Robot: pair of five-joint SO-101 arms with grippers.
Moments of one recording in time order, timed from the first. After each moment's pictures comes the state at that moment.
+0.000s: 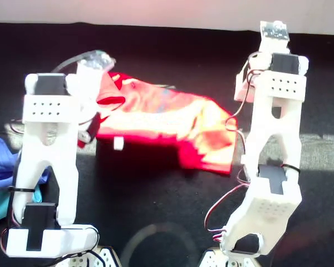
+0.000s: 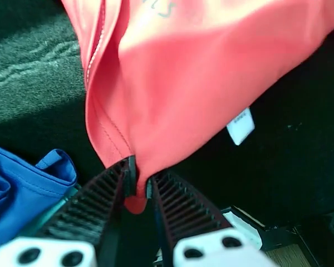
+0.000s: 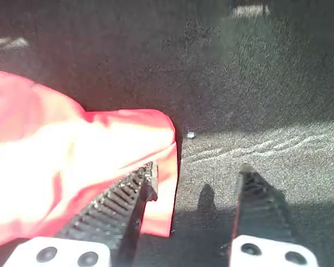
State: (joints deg) left arm -6.9 -7.4 6.2 94.6 -21.1; right arm 1.9 18.9 -36.4 94.1 -0.6
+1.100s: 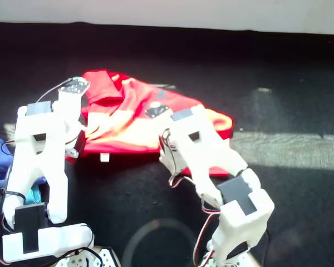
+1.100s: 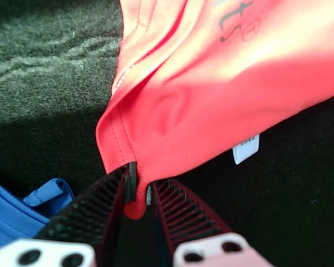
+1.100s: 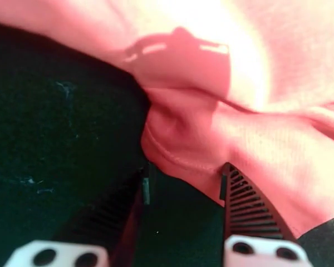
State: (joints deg) left arm -17.5 -7.4 26.9 73.0 -25.7; right arm -29.4 12.9 17.4 72.1 15.0
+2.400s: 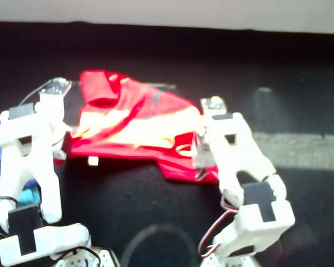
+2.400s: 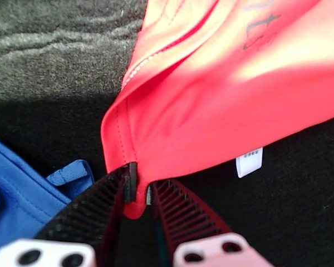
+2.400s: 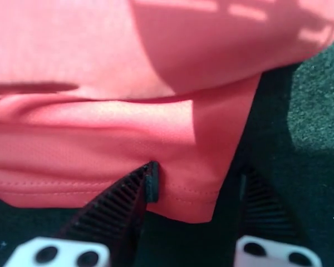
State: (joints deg) left arm -24.0 -7.4 26.9 73.0 -26.1; right arm -13.7 8.2 27.9 65.3 -5.1
